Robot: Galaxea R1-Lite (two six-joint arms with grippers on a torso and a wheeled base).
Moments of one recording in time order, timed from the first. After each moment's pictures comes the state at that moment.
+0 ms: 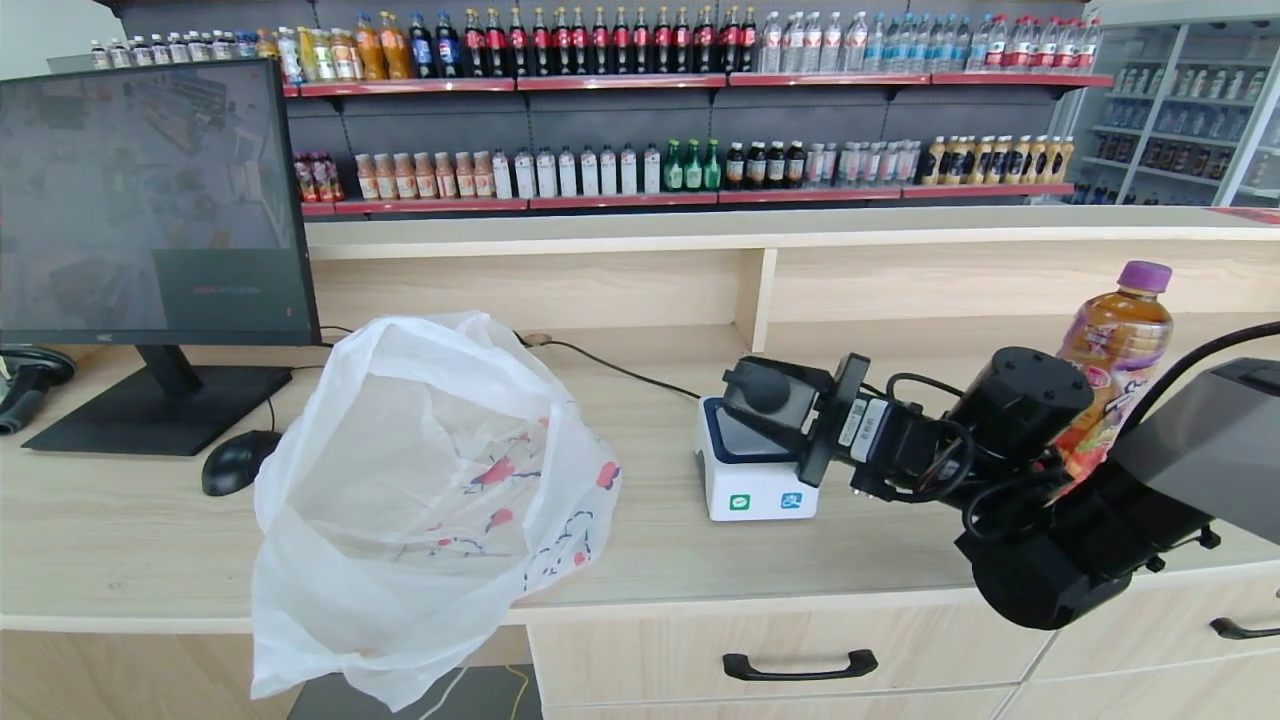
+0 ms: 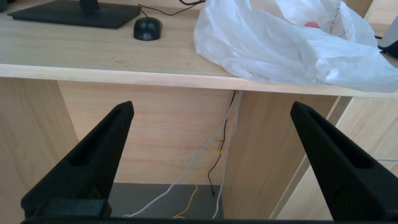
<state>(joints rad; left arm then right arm) 0.00 0.00 0.00 -0.01 0.00 0.00 0.37 2.12 -0.79 -1.56 0.74 -0.83</state>
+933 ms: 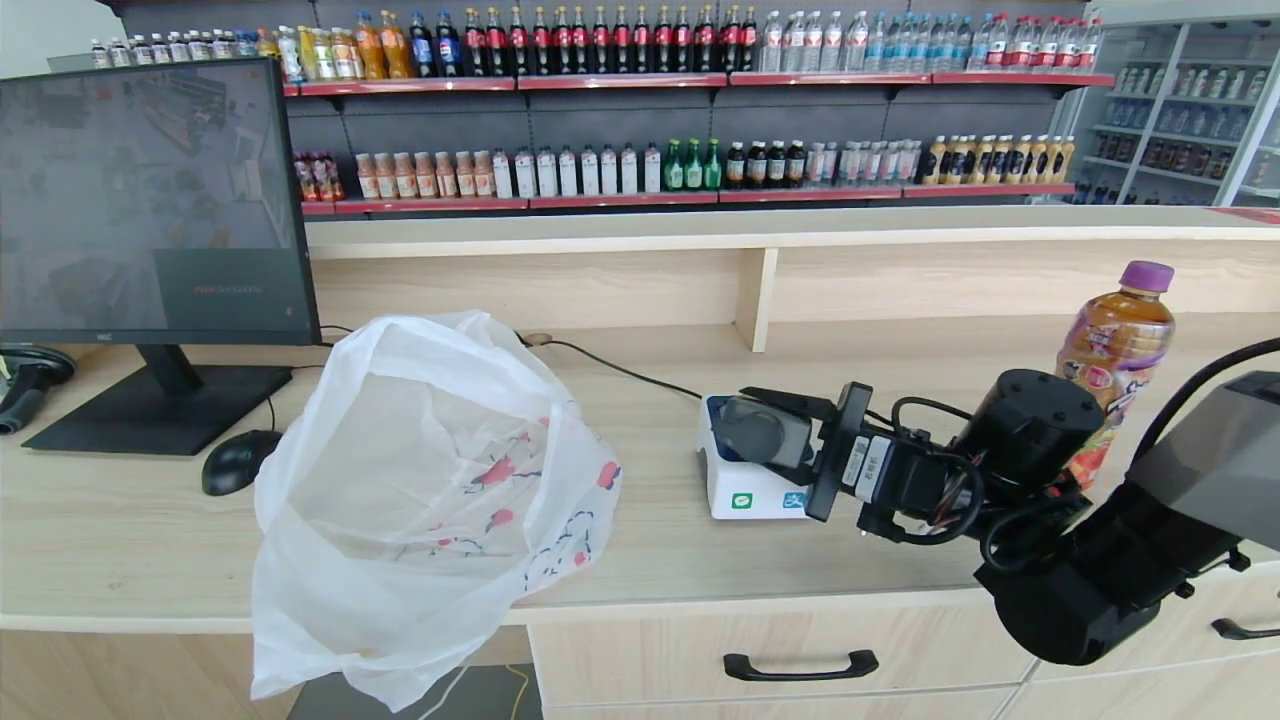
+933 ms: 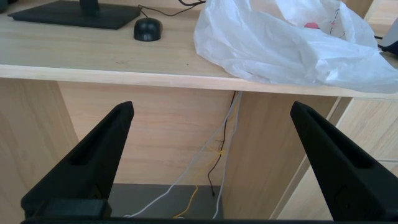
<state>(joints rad) 0.00 0.00 0.00 -0.01 0.00 0.00 0.38 2.08 -0.68 -1.56 0.74 -0.89</state>
